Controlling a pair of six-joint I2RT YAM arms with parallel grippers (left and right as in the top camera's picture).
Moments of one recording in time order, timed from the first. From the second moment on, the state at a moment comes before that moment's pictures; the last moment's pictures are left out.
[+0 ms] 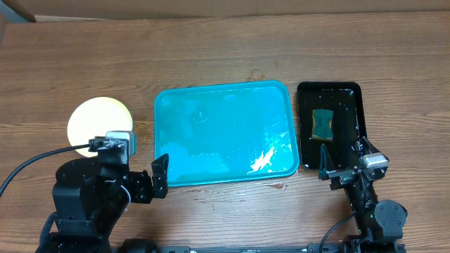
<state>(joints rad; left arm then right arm) -0.05 0.66 1.10 -1.10 0.15 -0.10 0.01 0.01 0.02 -0.02 -0.17 0.02</state>
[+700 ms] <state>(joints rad) -0.05 0.25 0.55 -0.52 0.13 -0.05 0.01 0.01 0.02 -0.02 -0.17 0.02</state>
